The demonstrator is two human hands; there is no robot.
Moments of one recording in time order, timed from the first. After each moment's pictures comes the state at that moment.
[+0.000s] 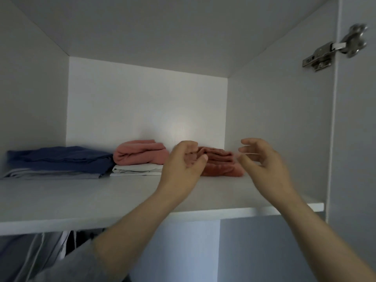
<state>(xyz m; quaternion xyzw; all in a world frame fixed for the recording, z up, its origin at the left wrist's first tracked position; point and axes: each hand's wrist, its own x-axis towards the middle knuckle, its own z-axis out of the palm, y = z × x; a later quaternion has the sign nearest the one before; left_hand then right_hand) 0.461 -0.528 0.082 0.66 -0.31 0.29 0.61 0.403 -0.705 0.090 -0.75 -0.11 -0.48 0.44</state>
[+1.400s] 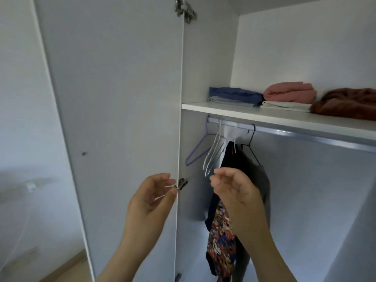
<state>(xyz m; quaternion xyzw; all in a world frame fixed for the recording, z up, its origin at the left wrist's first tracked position) 0.056 -0.335 -0.118 0.70 0.11 0.43 0.56 0.150 -0.485 -0.094 -0.63 -0.33 -0.02 0.70</state>
